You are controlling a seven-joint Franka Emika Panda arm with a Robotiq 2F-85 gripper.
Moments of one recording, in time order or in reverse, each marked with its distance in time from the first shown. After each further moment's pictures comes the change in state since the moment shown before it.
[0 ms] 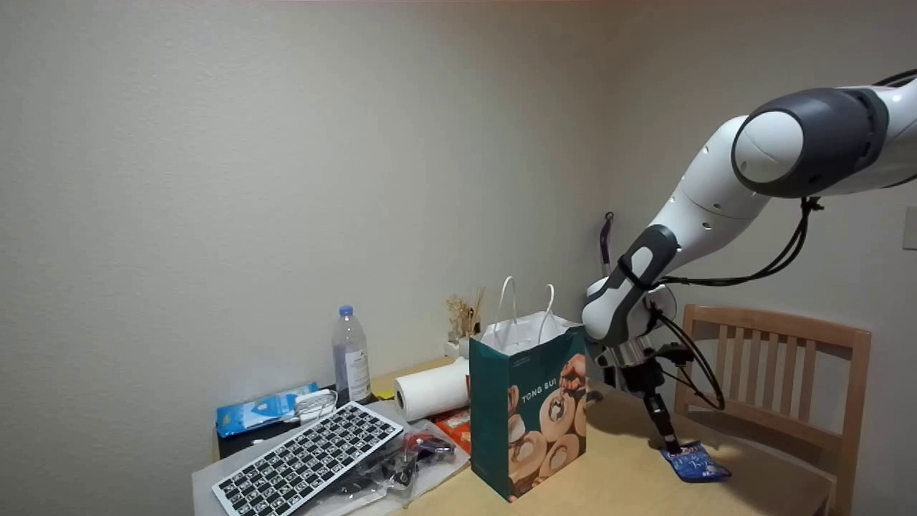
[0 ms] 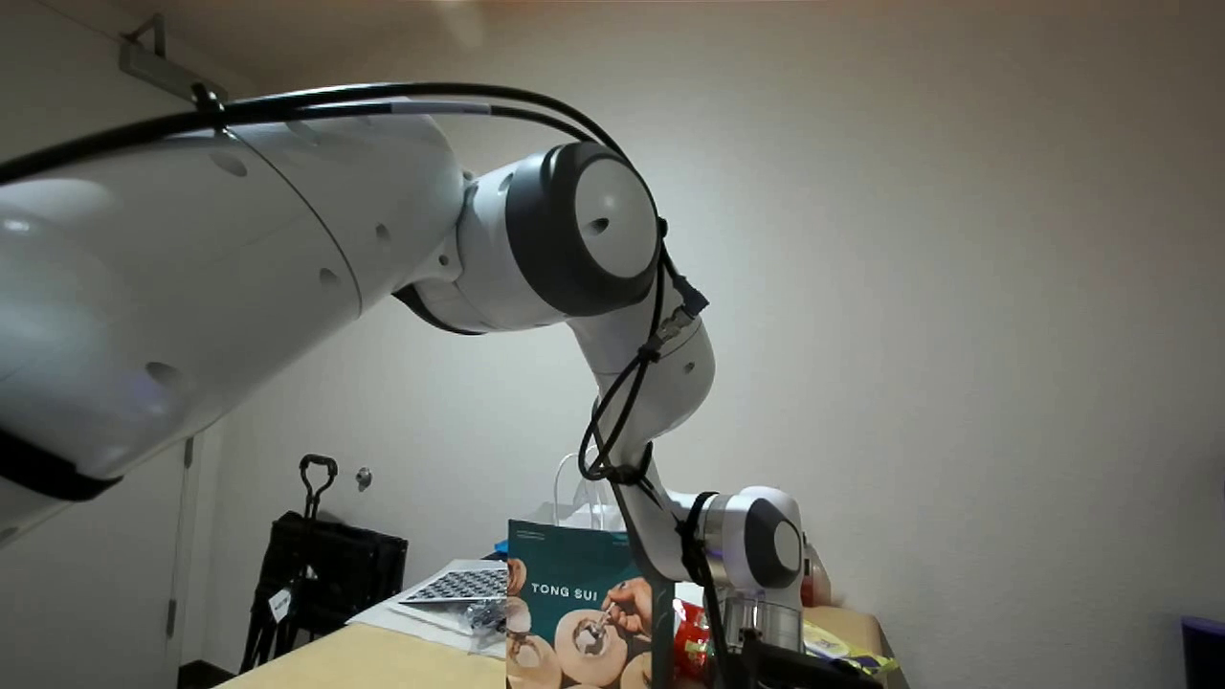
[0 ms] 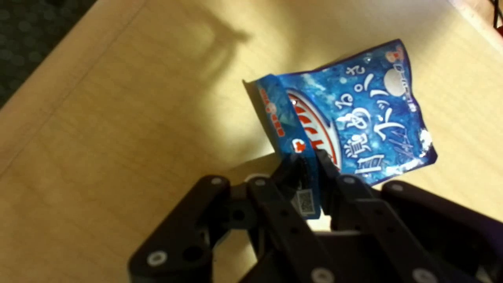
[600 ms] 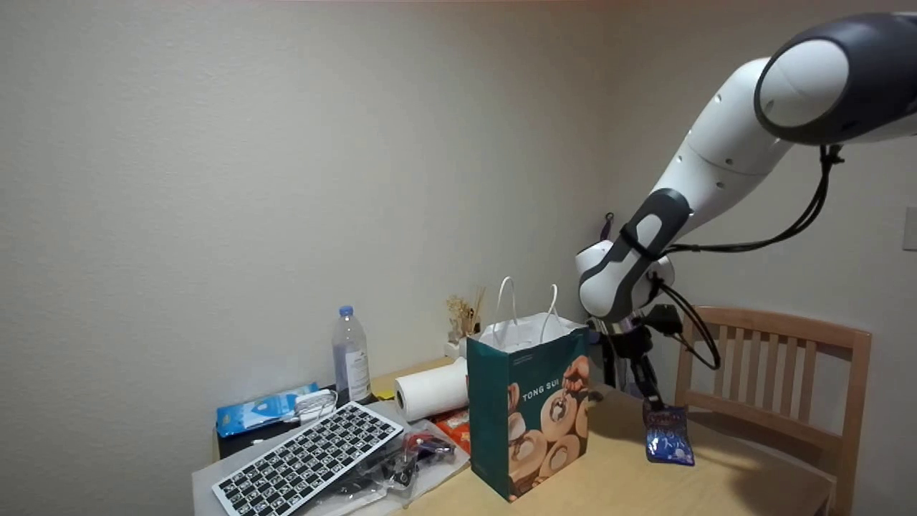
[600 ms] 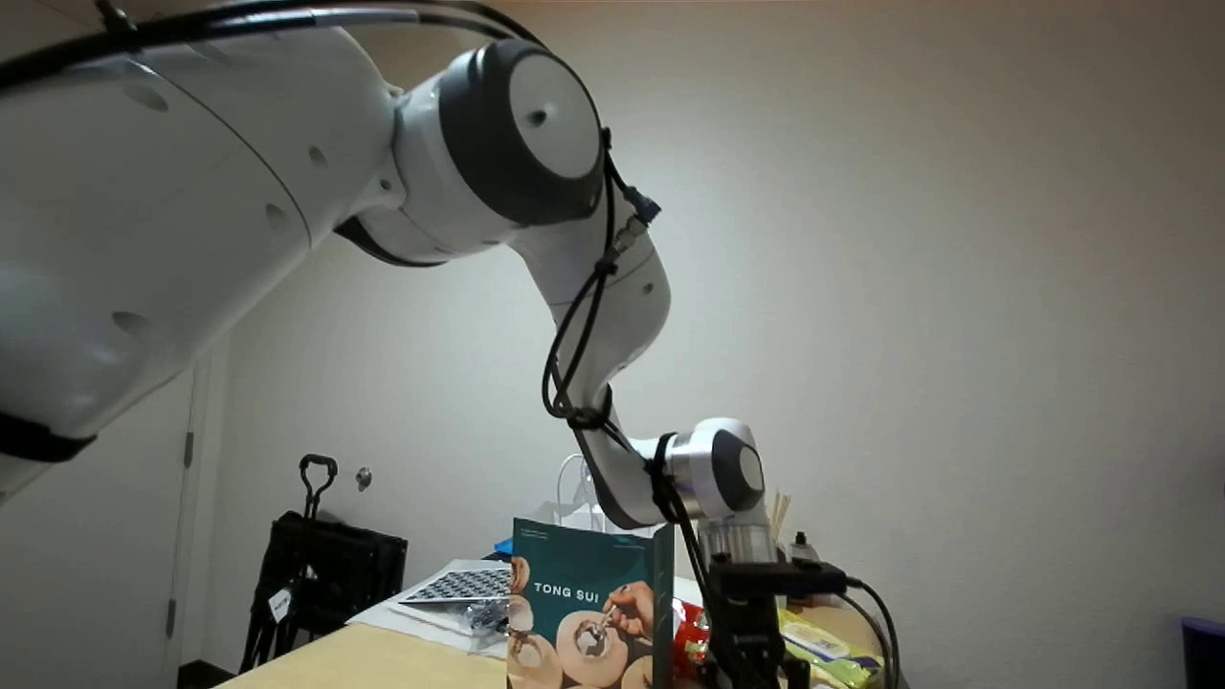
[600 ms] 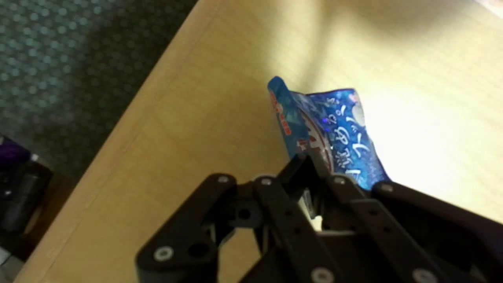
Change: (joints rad) arm 0.114 -0.200 -0.068 -0.145 -0.111 0.136 0.208
